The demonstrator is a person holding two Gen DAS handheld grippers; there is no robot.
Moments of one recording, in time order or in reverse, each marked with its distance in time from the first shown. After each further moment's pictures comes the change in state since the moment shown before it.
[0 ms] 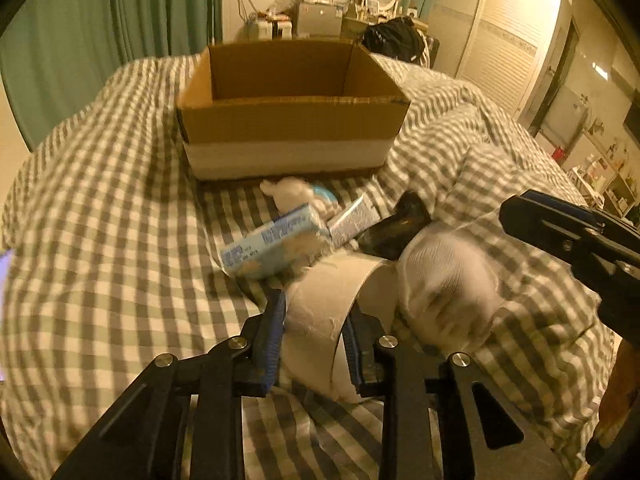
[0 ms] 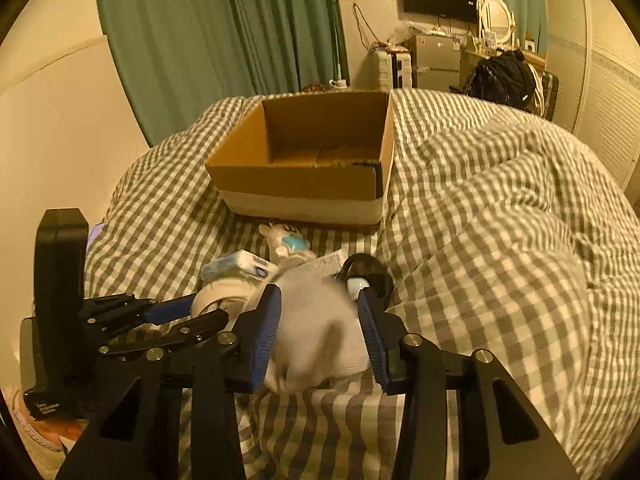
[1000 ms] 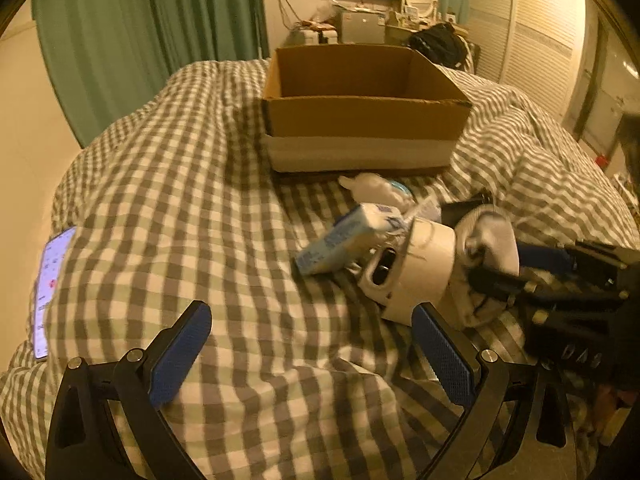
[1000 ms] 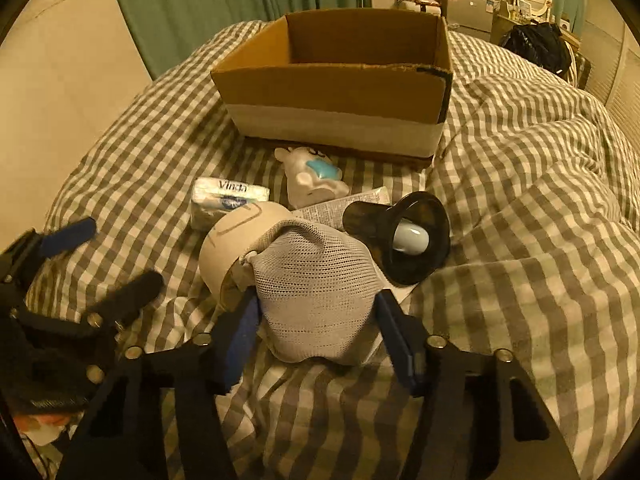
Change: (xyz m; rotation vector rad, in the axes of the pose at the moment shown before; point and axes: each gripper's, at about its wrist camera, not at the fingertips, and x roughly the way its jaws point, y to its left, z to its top) left arm -0.006 0.029 -0.021 -0.035 -0.018 0.160; right arm 0.075 0.017 -0.024 -0.056 0.202 0.042
